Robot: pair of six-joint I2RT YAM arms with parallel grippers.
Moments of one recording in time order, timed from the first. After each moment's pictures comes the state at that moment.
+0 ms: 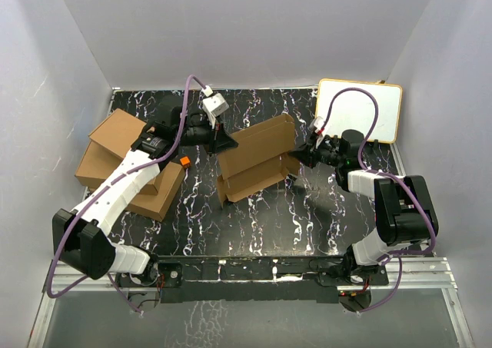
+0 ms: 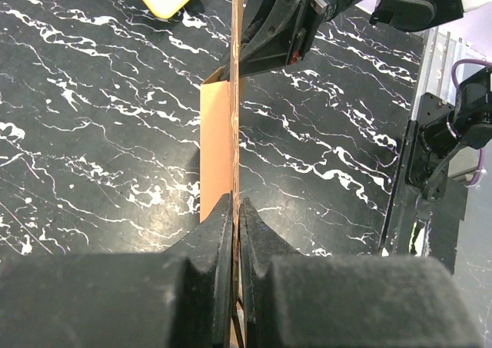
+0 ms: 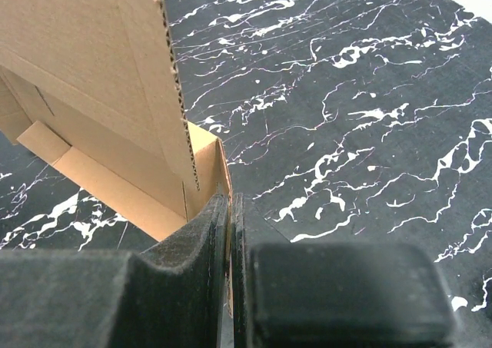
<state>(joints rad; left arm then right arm) -0.45 1.36 1.21 -0.30 0.74 0.09 0.06 1.55 0.63 0.67 -0.96 -0.16</state>
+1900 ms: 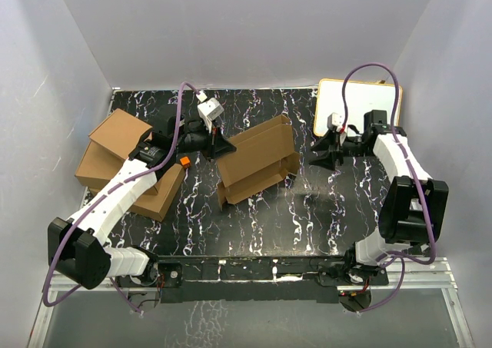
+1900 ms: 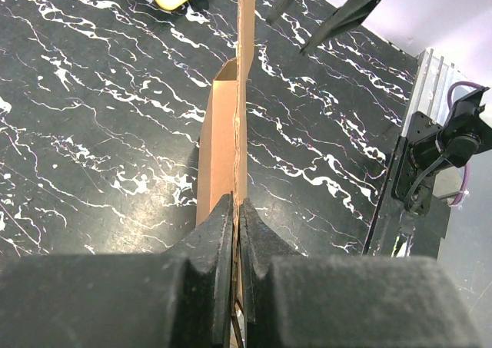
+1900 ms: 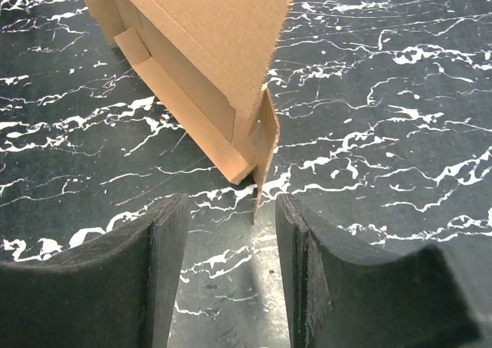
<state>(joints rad) -0.45 1.28 1.10 -0.21 0.69 -0.04 -0.14 1.54 1.11 -0.81 -1.28 -1.27</state>
